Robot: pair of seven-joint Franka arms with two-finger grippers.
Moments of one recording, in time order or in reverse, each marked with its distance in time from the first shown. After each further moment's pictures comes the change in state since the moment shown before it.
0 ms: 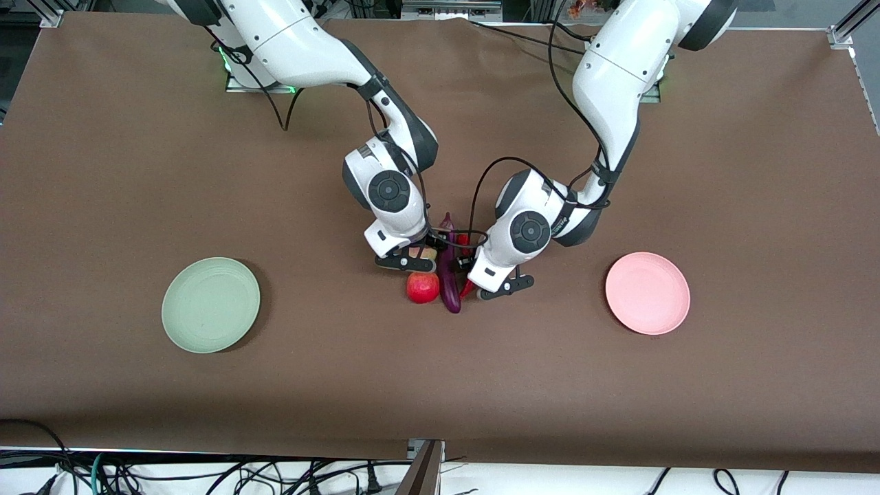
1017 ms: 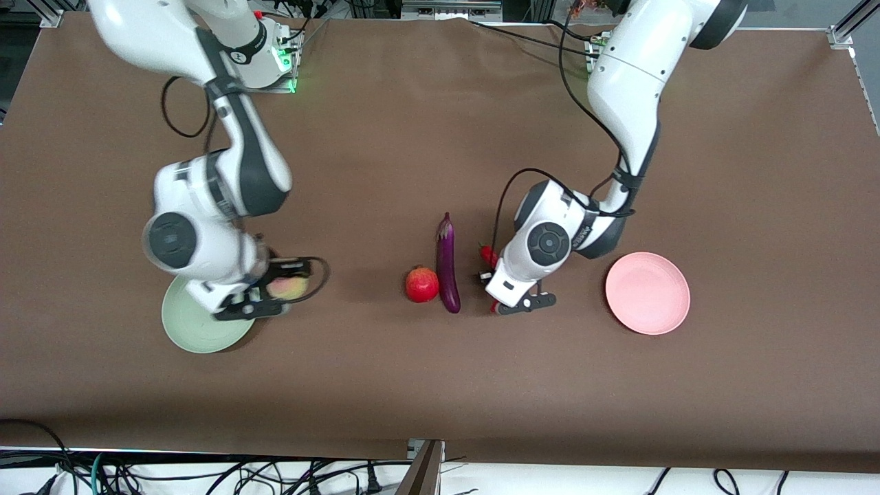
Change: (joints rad) left arm 0.061 -0.015 0.066 0.085 0.158 -0.149 0.153; right arm -0.394 -0.206 -0.117 0.027 -0.003 -0.369 -0.757
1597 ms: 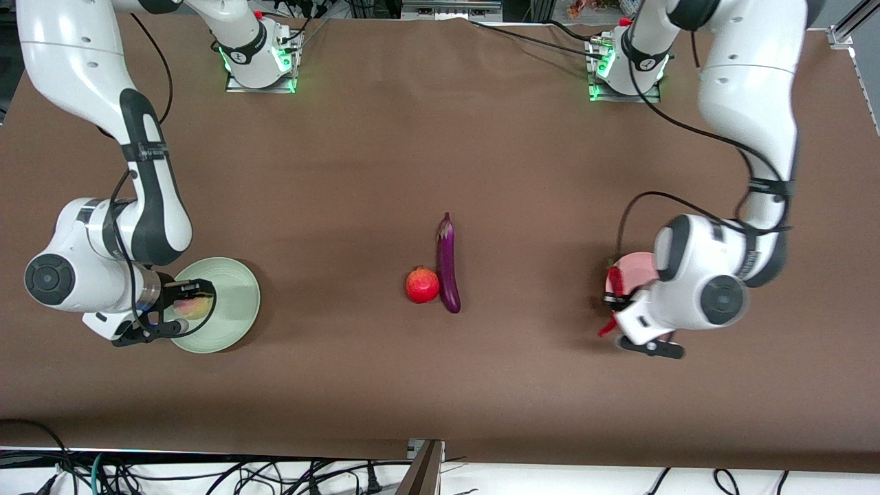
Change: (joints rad) left arm 0.373 -0.054 0.013 0.049 0.039 -0.208 0.740; right arm -0.215 0.121 -0.022 -0.014 -0.064 0.126 -0.279
